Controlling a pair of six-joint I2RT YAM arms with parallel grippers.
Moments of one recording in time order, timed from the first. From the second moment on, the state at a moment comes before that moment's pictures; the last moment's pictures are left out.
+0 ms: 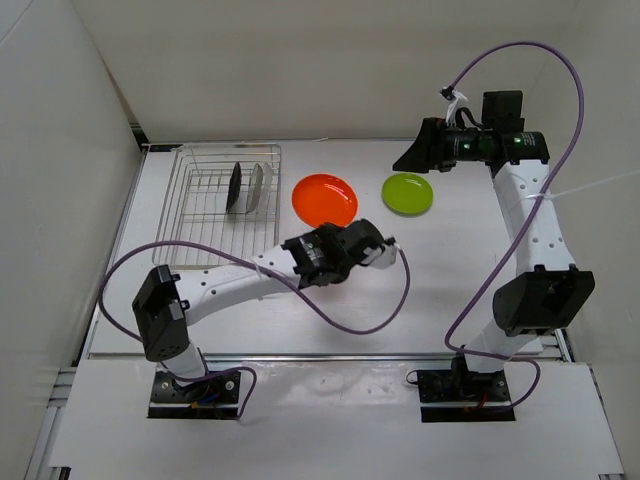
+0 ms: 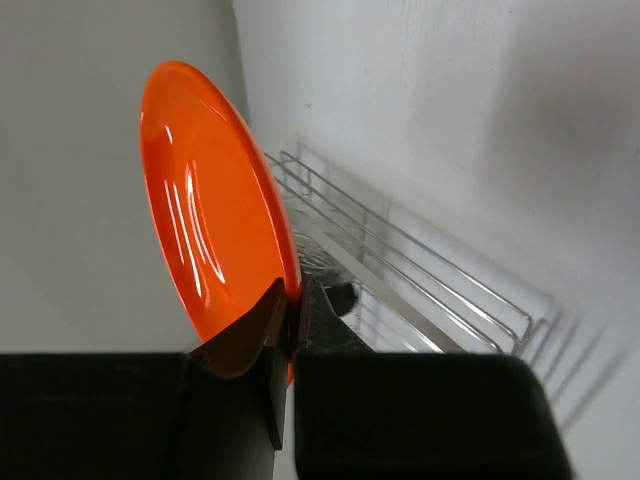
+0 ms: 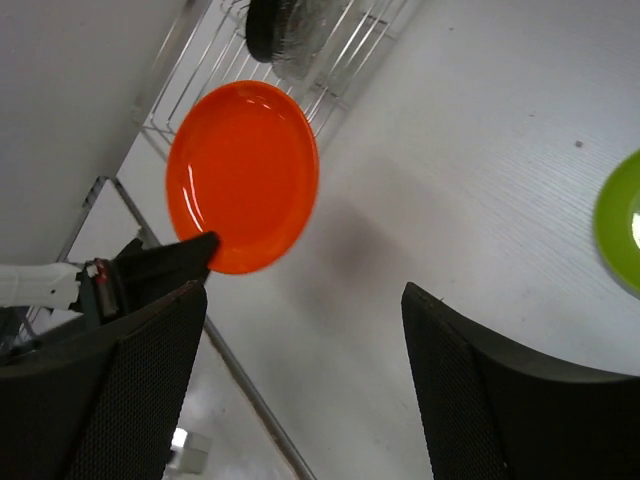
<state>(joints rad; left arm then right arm) -1.08 1.64 1.47 -0.63 -0.66 0.82 0.05 1.64 1.83 -0.89 -0.89 0.05</state>
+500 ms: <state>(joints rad) -1.28 1.72 1.61 -0.40 -0.87 1.11 0.16 1.59 1.75 -0.90 -0.93 0.02</state>
